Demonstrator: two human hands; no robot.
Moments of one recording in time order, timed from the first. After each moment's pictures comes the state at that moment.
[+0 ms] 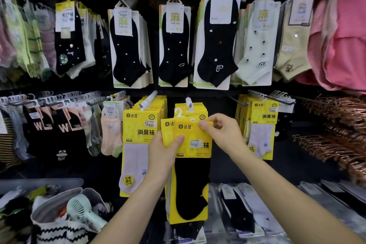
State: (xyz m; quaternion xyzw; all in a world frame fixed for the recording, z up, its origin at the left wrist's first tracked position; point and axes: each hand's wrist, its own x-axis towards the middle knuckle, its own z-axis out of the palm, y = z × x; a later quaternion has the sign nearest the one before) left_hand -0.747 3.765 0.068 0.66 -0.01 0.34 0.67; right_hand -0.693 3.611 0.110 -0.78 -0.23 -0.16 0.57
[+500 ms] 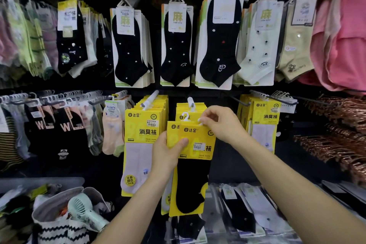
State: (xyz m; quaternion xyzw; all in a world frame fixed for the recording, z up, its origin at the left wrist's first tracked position) left_hand -0.738 3.767 0.062 0.69 0.00 0.32 0.64; right_hand -0.689 3.617 0.137 -0.84 -0.27 -0.17 0.43
